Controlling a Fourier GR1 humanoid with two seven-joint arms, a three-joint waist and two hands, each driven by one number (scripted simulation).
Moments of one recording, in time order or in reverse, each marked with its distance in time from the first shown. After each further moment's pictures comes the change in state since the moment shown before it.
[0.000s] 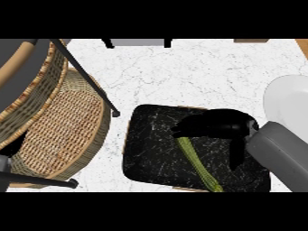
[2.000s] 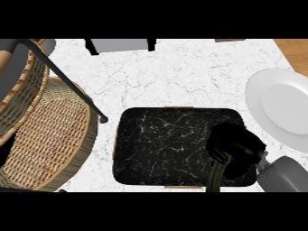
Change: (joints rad) left arm 0.103 0.044 0.031 -0.040 0.046 0.029 -0.018; right arm 0.339 0.049 -0.205 -0.185 0.194 -0.228 0.279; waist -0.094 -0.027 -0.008
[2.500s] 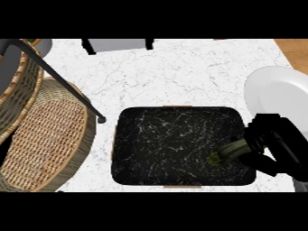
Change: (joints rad) left arm 0.021 0.010 0.006 -0.020 0.012 0.014 -0.002; right arm 0.235 -0.021 -0.279 -0.363 -0.015 -0.352 0.167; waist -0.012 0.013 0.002
